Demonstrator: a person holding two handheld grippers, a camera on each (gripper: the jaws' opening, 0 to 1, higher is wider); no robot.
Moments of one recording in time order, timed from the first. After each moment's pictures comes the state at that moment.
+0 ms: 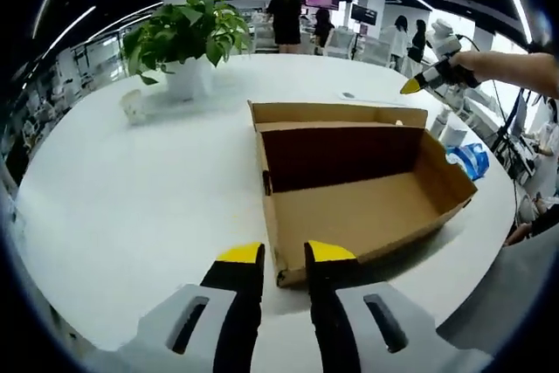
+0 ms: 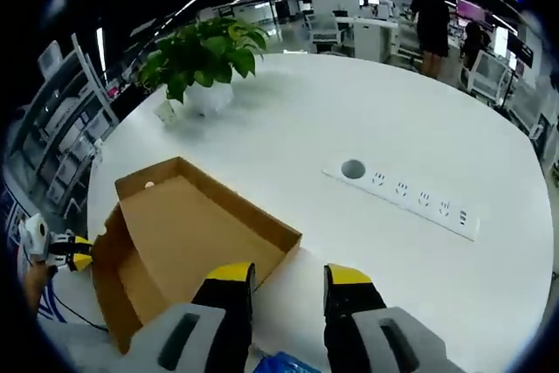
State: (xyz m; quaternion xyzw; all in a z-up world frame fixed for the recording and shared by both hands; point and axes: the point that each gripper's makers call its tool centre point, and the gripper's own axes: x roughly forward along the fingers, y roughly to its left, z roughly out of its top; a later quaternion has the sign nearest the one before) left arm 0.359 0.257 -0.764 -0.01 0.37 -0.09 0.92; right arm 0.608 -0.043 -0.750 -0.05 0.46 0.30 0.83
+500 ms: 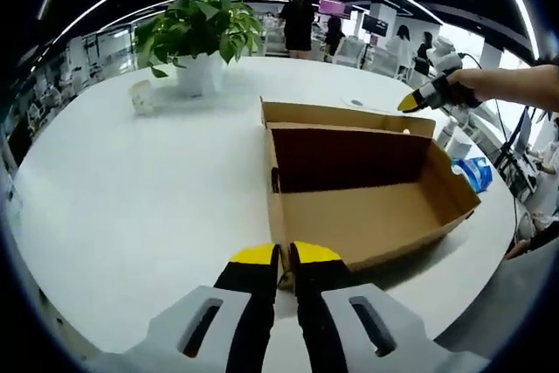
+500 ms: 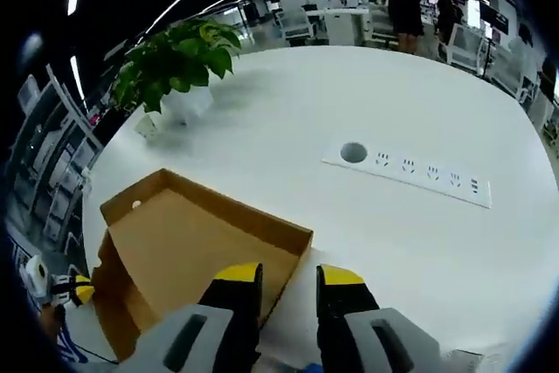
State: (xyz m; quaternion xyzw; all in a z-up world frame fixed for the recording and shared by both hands) left arm 0.360 0.262 -0.768 -0.04 0.36 -0.07 0.93; right arm 0.608 -0.019 -0.776 0.02 0.49 0.26 0.83
